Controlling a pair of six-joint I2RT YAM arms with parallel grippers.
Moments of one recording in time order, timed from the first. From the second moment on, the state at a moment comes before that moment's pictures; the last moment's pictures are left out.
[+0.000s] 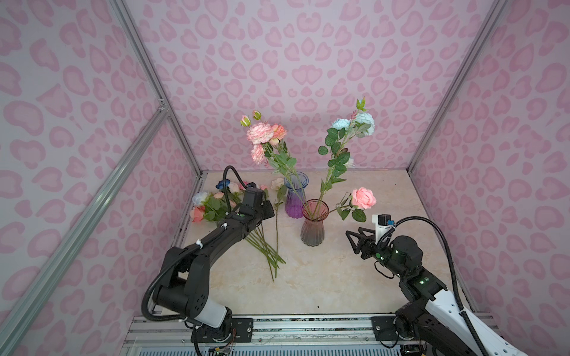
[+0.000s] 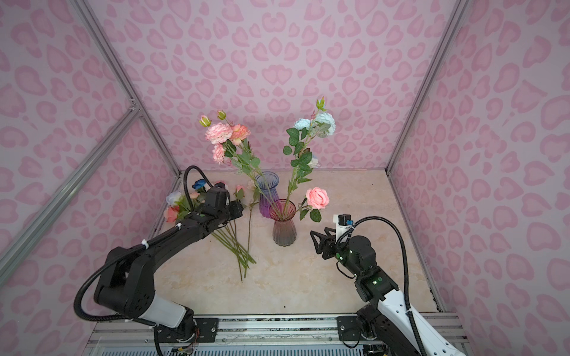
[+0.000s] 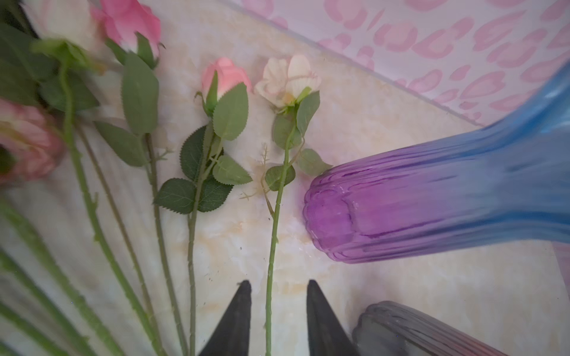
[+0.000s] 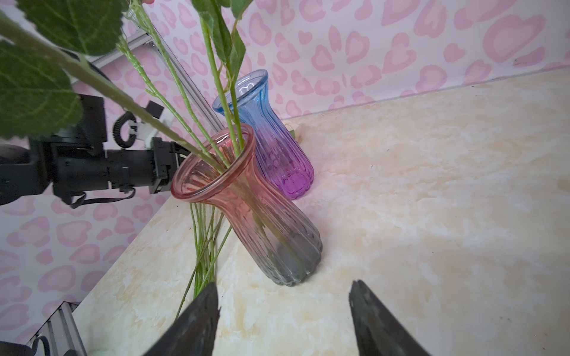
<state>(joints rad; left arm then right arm) -0.33 1.62 1.03 -0.17 0.01 -0.57 0.48 0.66 0.40 0.01 -0.13 0.44</state>
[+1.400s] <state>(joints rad) -0.29 1.61 1.12 -0.27 0.04 -0.52 0.48 0.68 0.43 0.02 -0.11 0.44</state>
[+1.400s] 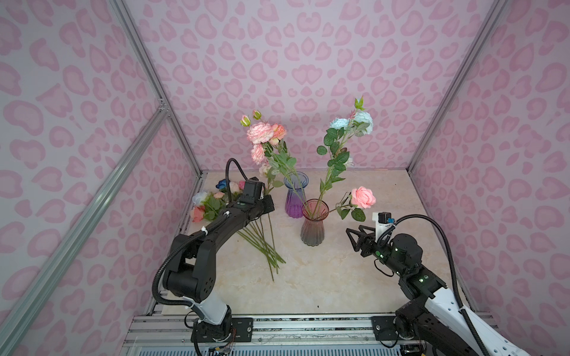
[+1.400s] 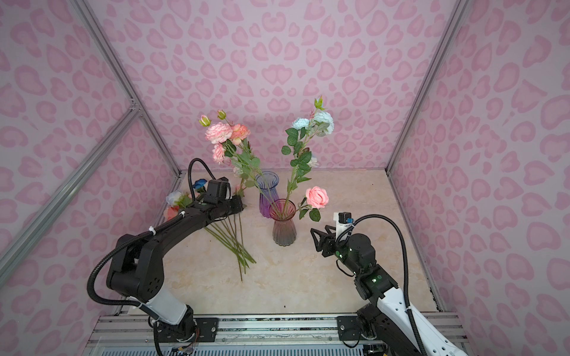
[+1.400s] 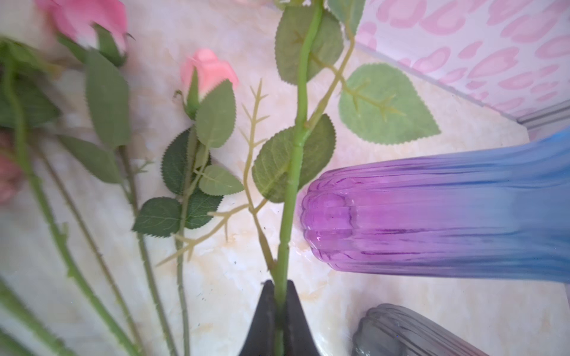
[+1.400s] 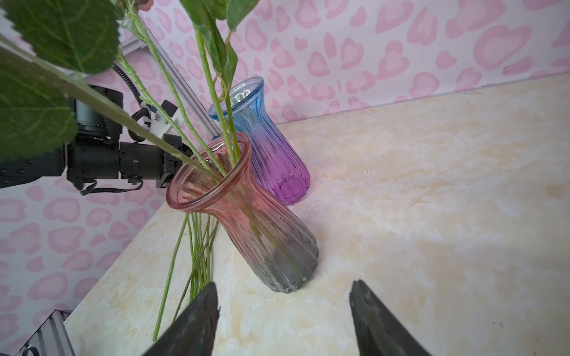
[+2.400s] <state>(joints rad) -0.35 0.58 0.92 -0.11 -0.02 -0.41 0.49 0.60 0.35 0.04 -0.27 0.51</state>
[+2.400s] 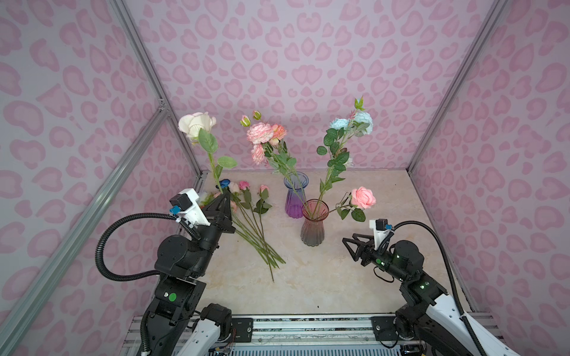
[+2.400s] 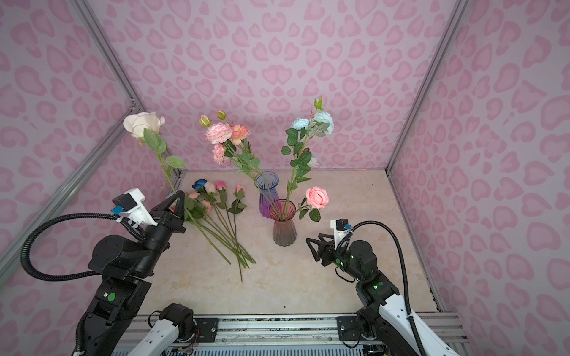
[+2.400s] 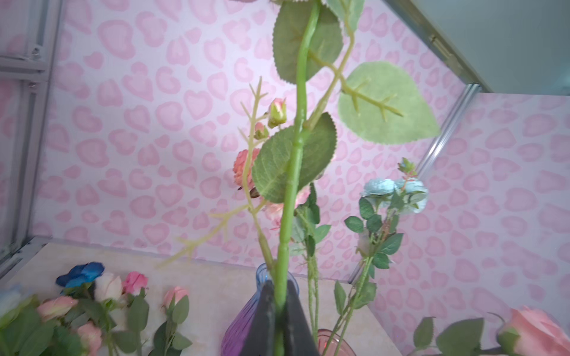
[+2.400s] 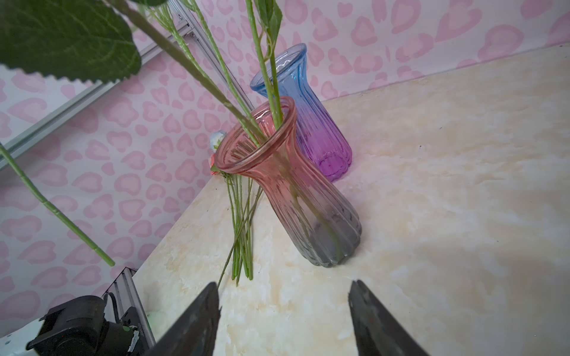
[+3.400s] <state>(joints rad) -0.72 1.38 1.27 0.61 -0.04 -0.10 0.49 0.71 0.44 0.03 -0.21 0.38</state>
